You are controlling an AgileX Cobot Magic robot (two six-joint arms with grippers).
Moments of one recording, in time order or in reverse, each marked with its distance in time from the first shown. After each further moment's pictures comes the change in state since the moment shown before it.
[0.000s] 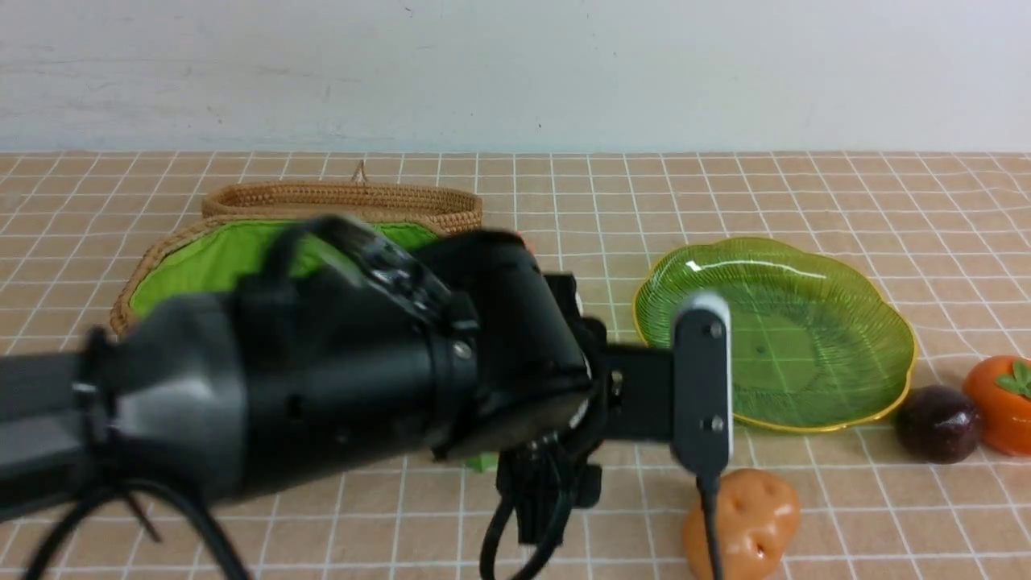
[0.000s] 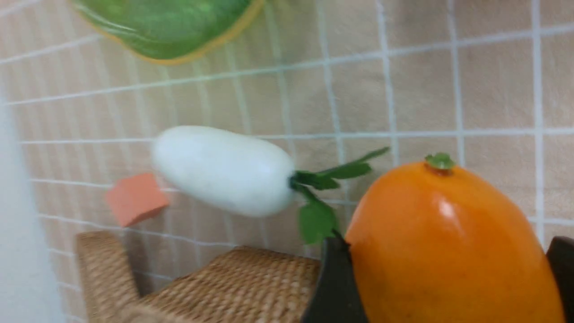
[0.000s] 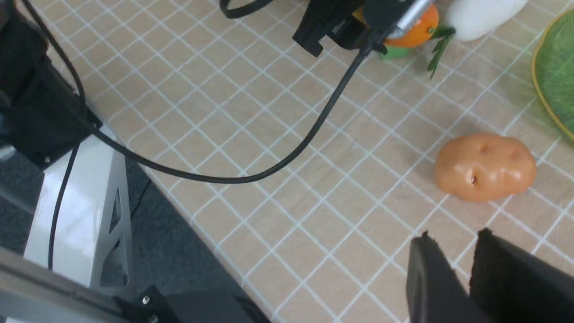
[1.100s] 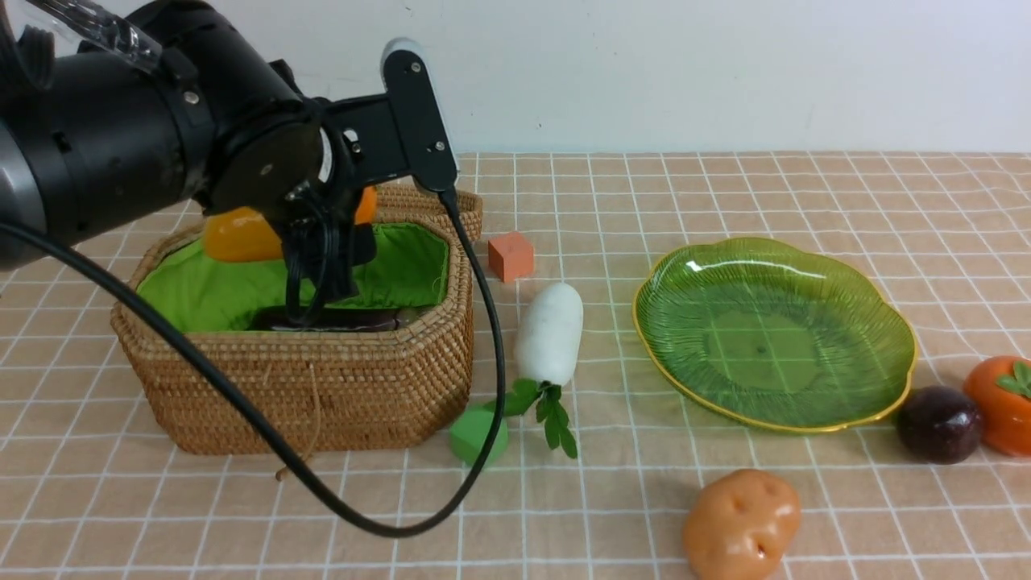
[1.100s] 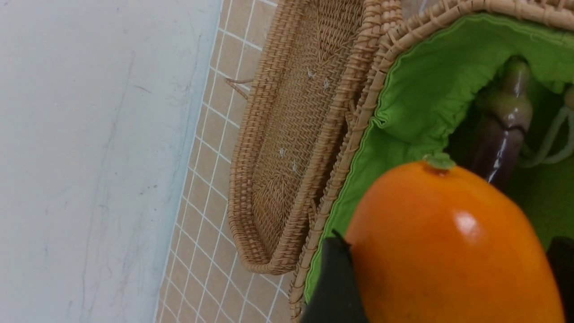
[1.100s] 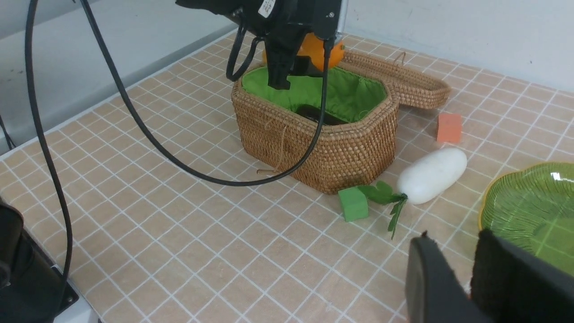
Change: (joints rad) right arm 0.000 0.000 0.000 -0.032 -0.306 0.046; left arm 0.450 0.010 -0.071 0.112 -0.051 -0.014
